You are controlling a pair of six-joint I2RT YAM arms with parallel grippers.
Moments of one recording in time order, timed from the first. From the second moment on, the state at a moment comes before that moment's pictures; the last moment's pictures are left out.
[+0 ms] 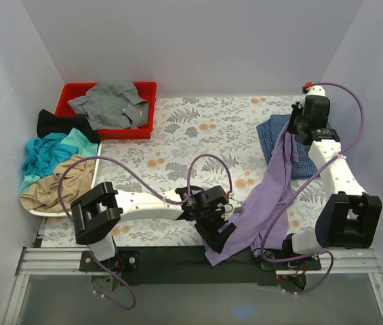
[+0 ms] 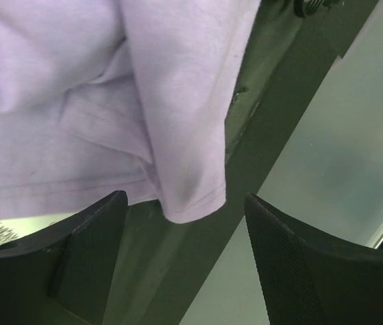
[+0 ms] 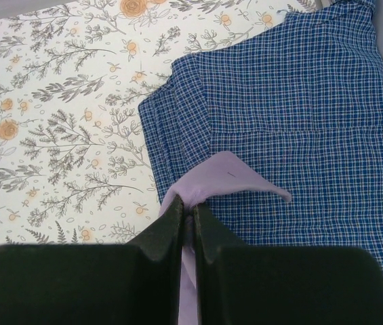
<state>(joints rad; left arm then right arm) -1.22 1.67 1.05 -0.45 0.39 -0.36 -0.01 1.42 1.18 -0.29 0.06 0.14</state>
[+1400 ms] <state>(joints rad) -1.23 0.89 1.59 -0.91 -0.13 -0.51 -0.01 0.63 1.40 -0.62 0.09 0.14</state>
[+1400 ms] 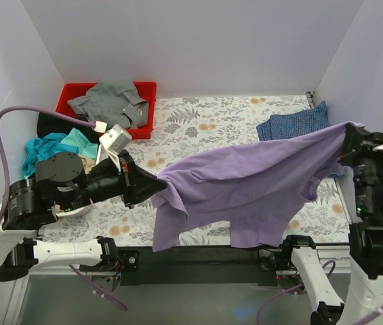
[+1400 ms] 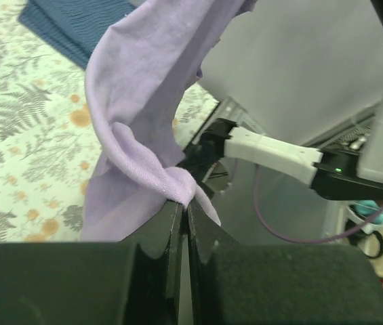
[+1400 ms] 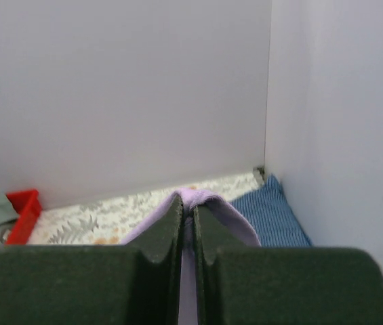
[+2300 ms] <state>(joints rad) -0.76 1.57 1.54 -0.72 -0.47 -0.46 -0.01 1.09 1.16 -0.38 0.05 0.16</state>
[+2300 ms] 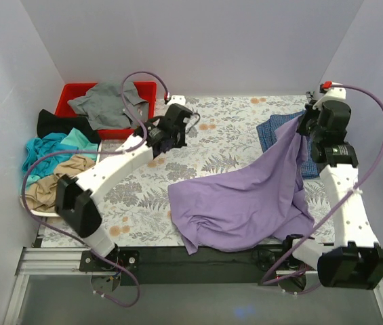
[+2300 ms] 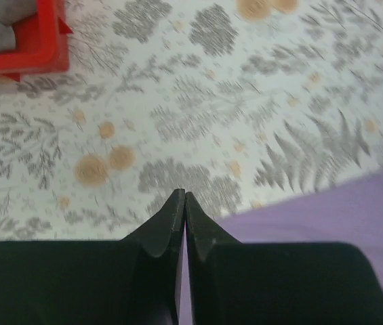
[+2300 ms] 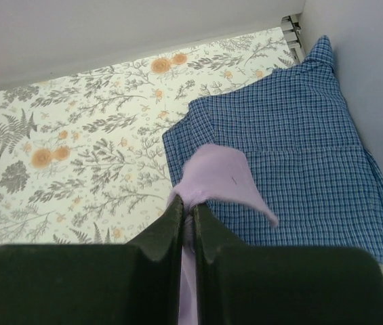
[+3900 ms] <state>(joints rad) -0.56 1.99 1.37 -0.51 0.37 -0.15 -0.01 1.35 1.21 -0.26 -0.04 0.15</state>
